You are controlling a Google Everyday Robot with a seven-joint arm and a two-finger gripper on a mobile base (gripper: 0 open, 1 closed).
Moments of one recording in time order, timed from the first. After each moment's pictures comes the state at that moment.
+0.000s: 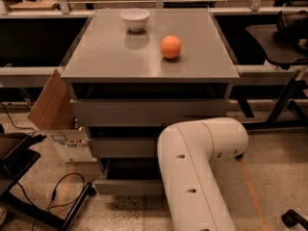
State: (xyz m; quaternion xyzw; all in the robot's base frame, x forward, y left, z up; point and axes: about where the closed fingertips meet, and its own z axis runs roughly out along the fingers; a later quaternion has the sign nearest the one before) arm 0.631 -0.129 0.211 -0.60 0.79 -0.06 0.10
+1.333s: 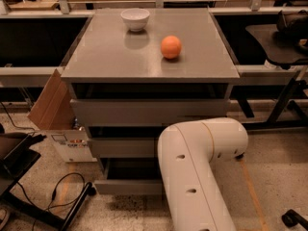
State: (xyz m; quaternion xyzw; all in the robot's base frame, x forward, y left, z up) arm 0.630 -0.129 0.212 -0.60 0.79 -0.06 0.09
